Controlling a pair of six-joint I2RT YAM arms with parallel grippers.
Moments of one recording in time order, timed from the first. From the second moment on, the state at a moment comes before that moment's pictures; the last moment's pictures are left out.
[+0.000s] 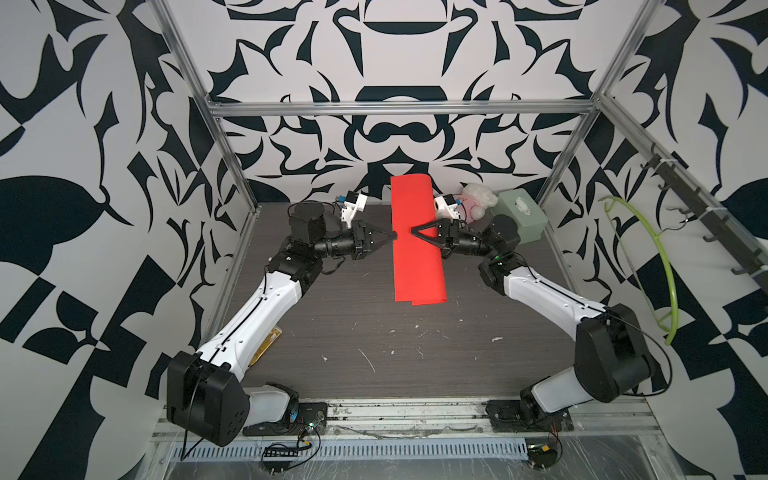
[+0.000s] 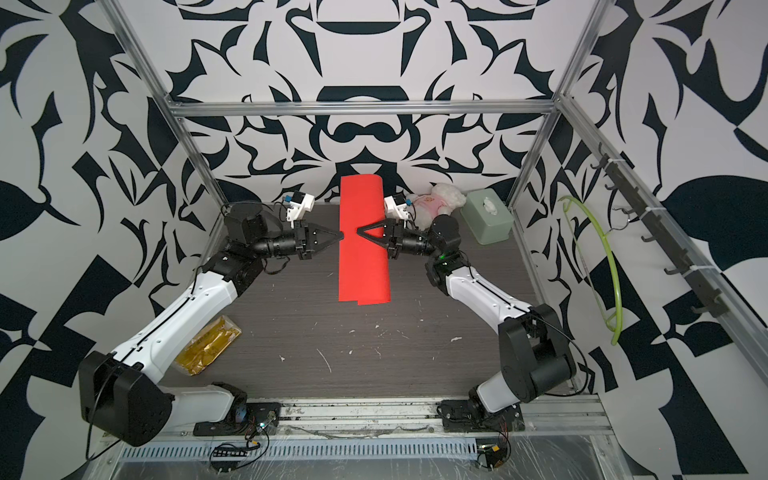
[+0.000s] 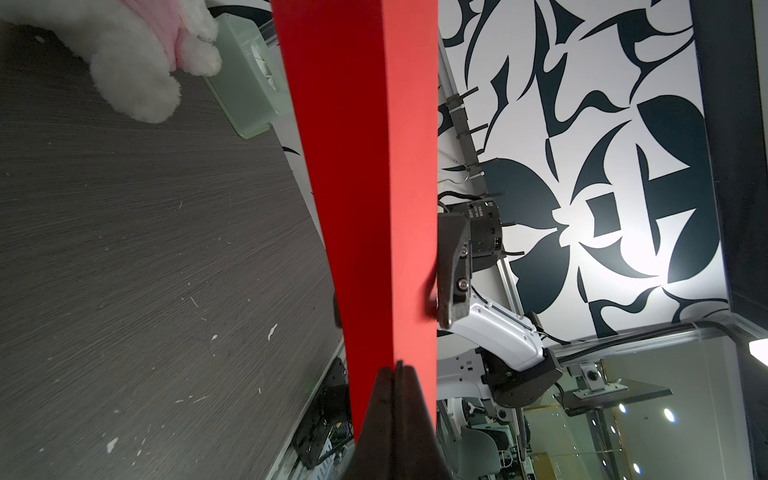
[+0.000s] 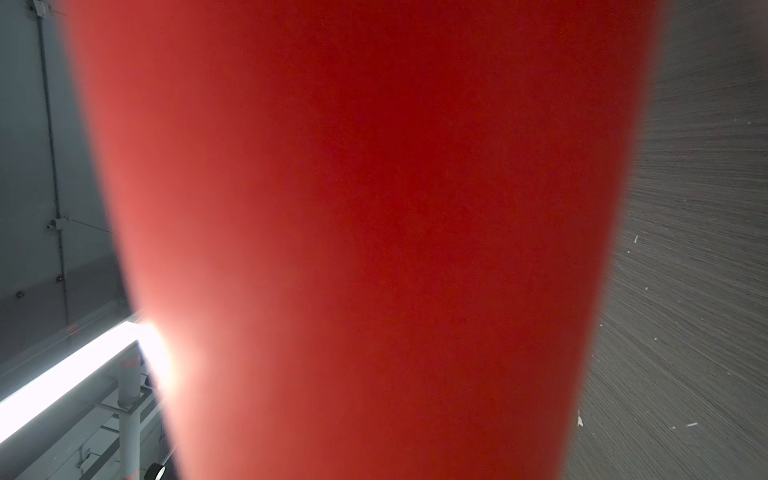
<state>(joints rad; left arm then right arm) -0.39 1.32 1.14 0.03 0.99 -1.02 0.40 1.51 1.01 0.78 -1.10 1.49</state>
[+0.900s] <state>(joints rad) -0.44 1.37 1.14 0.09 0.99 -1.05 0.40 1.54 1.01 0.78 -1.10 1.49</state>
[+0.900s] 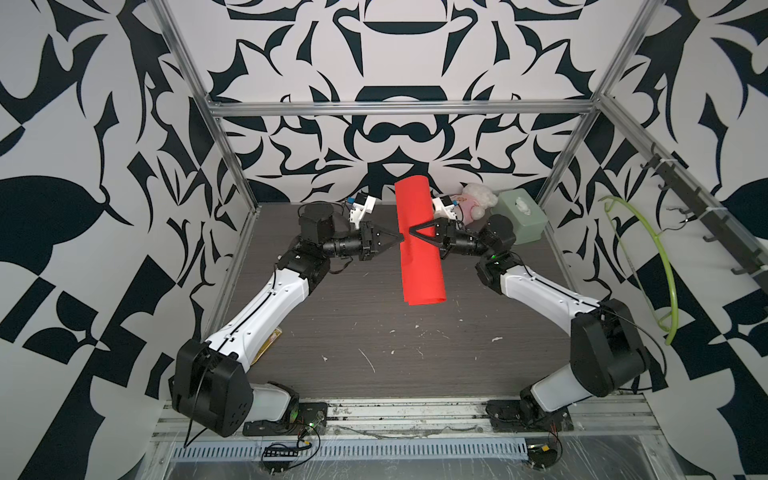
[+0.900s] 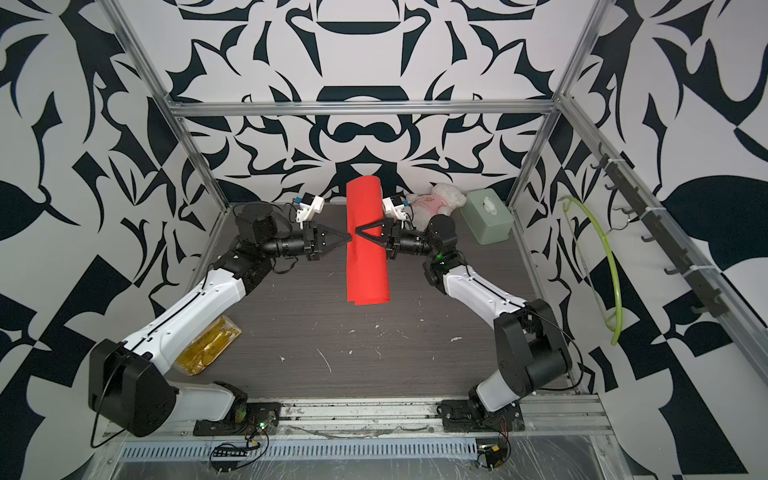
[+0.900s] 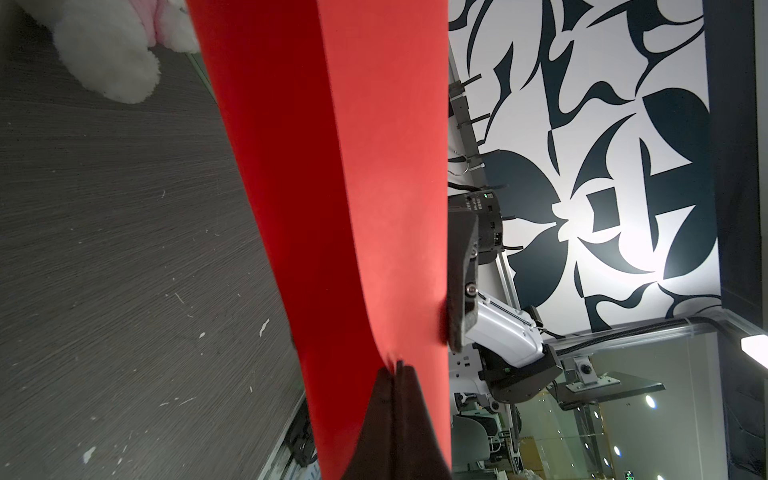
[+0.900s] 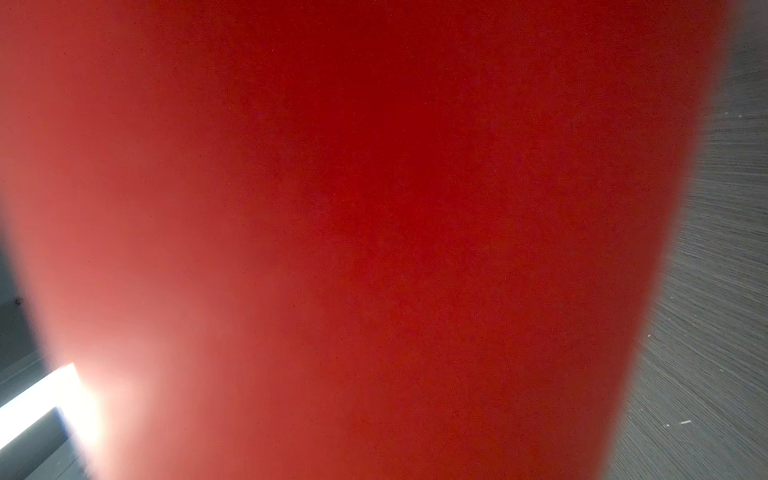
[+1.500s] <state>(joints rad) -0.46 1.37 1.14 0.09 0.99 -1.05 0.42 1.52 1.04 0.69 -1.10 1.44</state>
